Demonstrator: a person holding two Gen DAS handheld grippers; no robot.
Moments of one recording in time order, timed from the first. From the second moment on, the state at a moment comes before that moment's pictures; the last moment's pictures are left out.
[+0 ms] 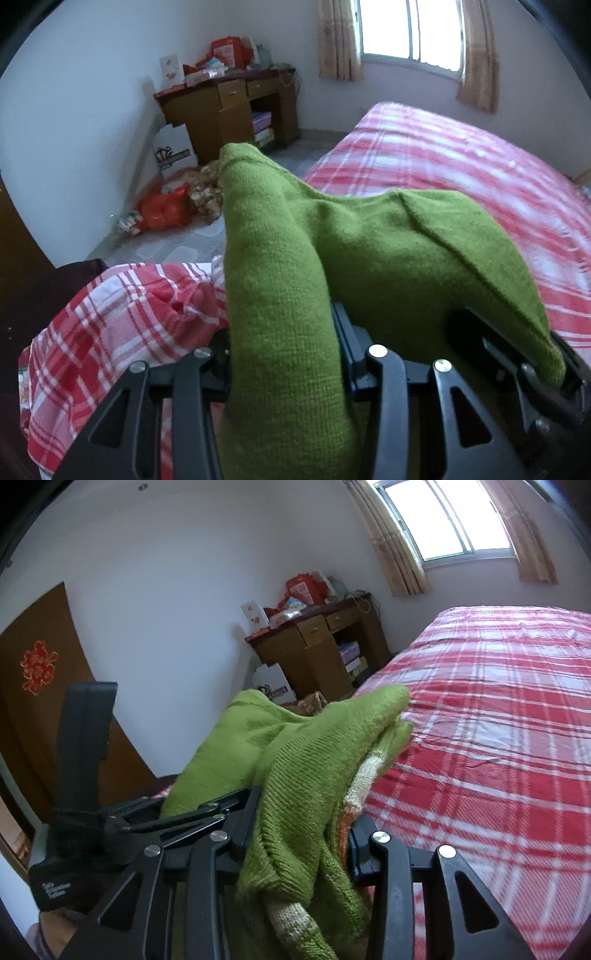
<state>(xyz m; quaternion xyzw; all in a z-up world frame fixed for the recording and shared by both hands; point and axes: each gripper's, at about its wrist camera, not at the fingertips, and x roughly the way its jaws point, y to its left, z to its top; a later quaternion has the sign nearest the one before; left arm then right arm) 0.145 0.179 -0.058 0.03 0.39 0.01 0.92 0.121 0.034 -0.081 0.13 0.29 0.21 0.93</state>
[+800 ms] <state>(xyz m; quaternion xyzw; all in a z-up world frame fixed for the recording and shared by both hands) 0.089 0.240 -0.061 -0.14 0.42 -0.10 0.89 0.100 -0.002 -0.122 0.18 0.40 0.24 0.86</state>
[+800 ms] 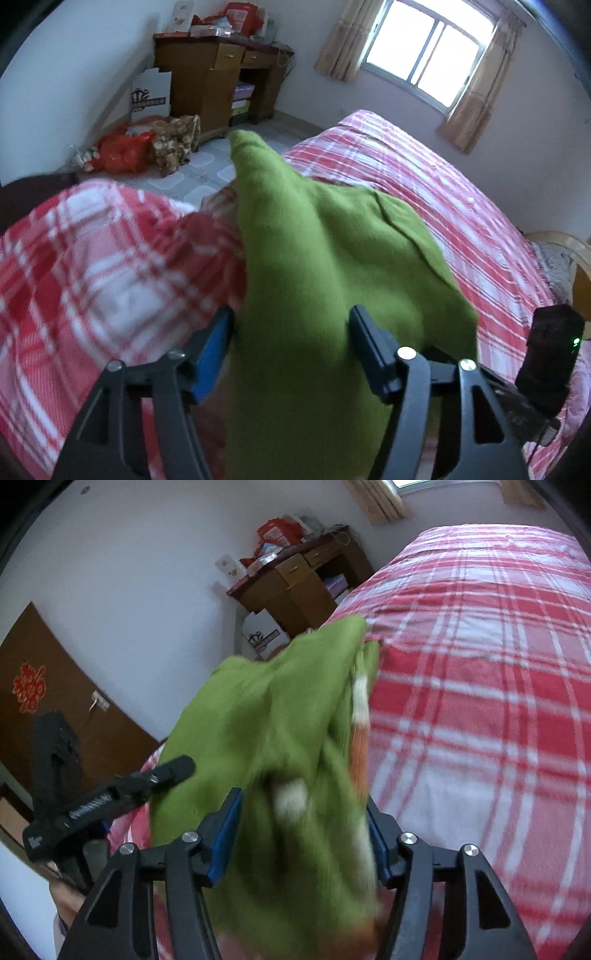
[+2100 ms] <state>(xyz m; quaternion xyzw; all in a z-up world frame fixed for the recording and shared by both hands) -0.027 0.209 -0.050 0.02 0.39 0.03 0.92 -0.085 -0.003 -0.067 0.13 0.34 0.11 0.93</state>
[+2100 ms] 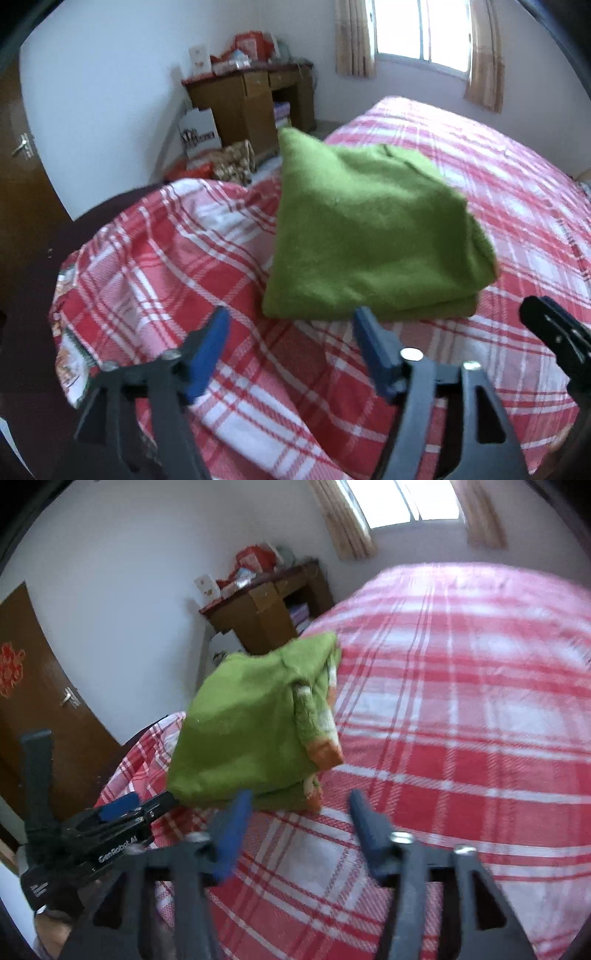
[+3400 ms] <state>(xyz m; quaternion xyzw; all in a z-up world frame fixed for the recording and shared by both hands) -0.163 0.223 0.103 0.01 0.17 0.08 0.98 -0.213 0.028 0.092 0.04 0.18 0.04 0.98</state>
